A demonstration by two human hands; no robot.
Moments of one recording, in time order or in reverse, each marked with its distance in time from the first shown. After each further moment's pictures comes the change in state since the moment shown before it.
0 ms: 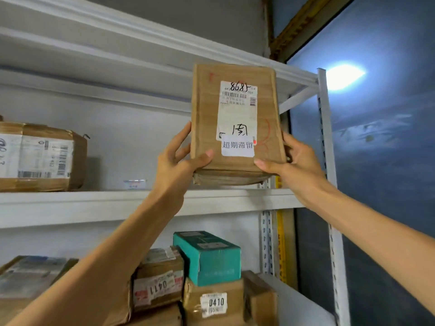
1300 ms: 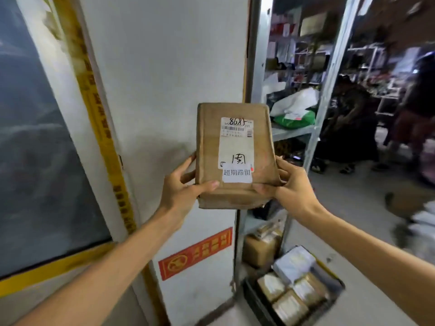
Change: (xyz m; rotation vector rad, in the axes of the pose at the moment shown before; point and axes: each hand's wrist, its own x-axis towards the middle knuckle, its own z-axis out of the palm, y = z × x) left_hand -0.477 0.042 0.363 -0.832 -1.317 -0.649; right_hand -0.579 -0.306 -0.180 -1.111 1.148 0.791
